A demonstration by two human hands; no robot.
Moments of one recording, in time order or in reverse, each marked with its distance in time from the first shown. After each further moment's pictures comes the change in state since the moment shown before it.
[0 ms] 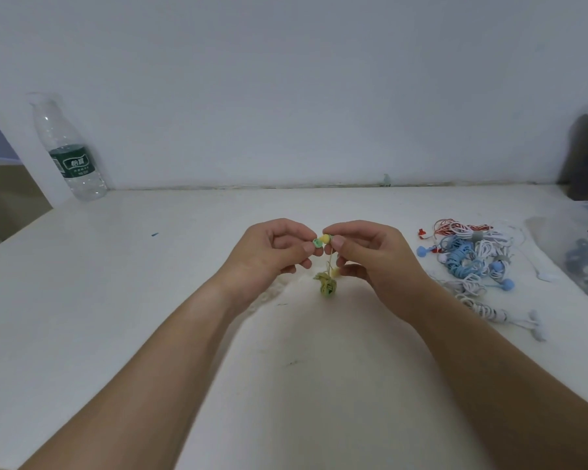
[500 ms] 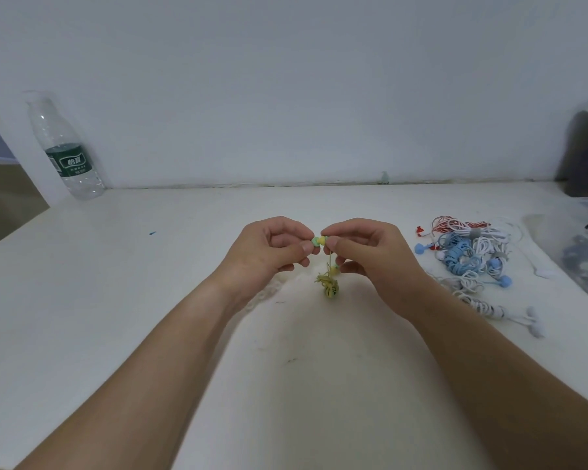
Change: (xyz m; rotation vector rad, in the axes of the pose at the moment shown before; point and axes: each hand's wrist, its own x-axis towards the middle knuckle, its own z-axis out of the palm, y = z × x) left_hand 0.000 -0.001 0.001 -0.015 0.009 0.000; right_hand -0.001 -0.003 0.000 -0.058 0.023 0.009
